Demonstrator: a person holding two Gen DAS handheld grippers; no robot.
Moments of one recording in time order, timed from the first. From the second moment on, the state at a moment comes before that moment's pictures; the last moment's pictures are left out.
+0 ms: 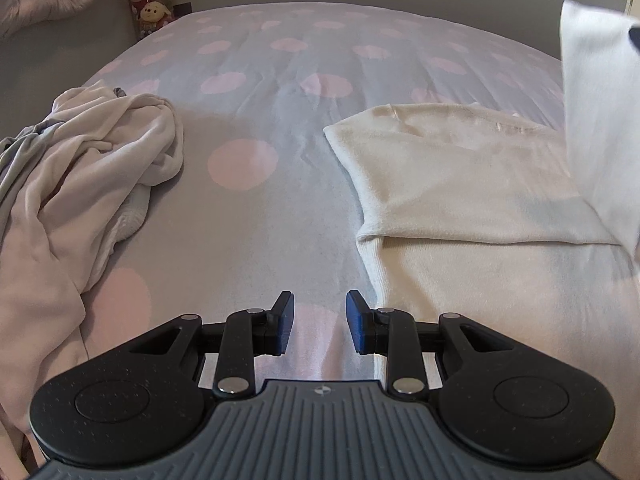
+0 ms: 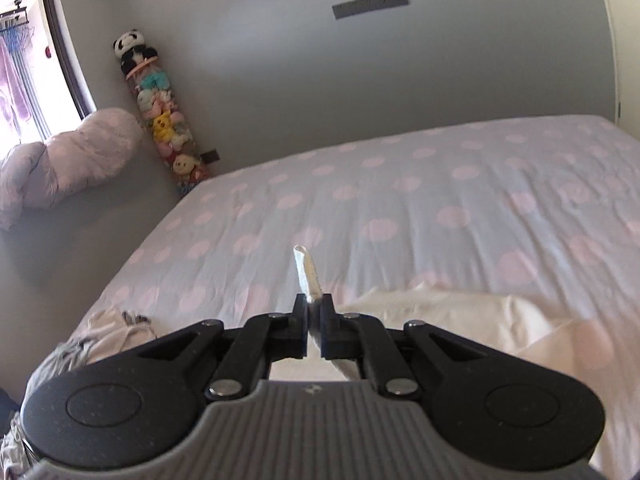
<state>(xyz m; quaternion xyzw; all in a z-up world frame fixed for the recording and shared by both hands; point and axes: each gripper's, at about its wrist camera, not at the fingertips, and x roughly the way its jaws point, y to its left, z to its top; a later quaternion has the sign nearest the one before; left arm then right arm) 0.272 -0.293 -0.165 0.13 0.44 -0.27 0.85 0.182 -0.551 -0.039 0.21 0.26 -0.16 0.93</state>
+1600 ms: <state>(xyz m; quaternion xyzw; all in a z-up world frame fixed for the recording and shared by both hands) 0.293 -0.355 -0.193 0.06 0.46 -0.33 0.82 0.040 -0.577 -0.192 0.17 0.27 -0.21 0.92</state>
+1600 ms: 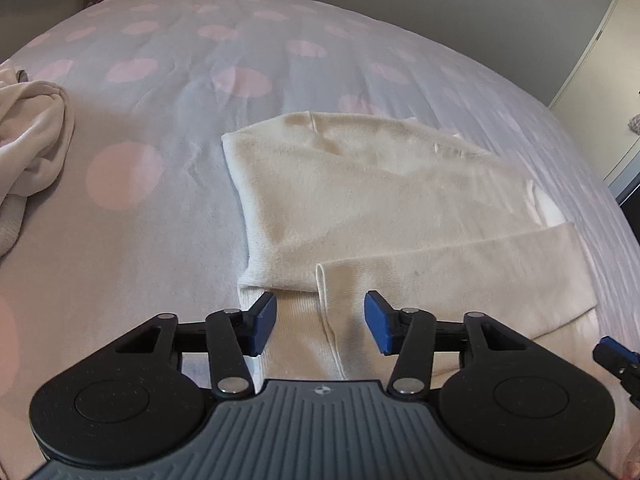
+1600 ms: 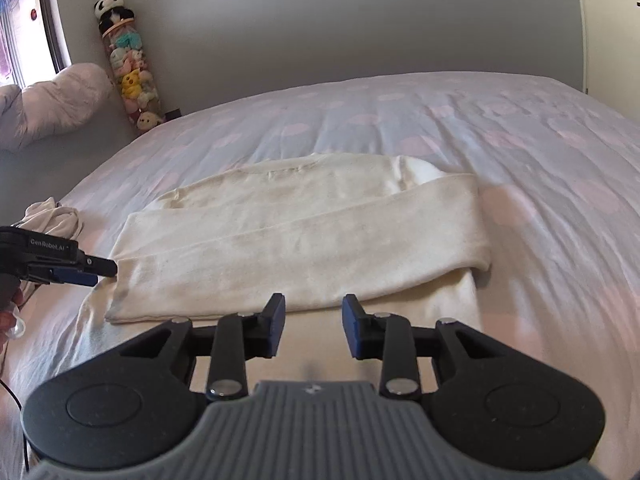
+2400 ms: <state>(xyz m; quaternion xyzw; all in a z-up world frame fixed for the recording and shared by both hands) 0.266 -0.385 -0.133 0.04 0.35 -0.40 0.85 0.035 -0.605 -0.209 0.21 0.25 -0.24 0.91</state>
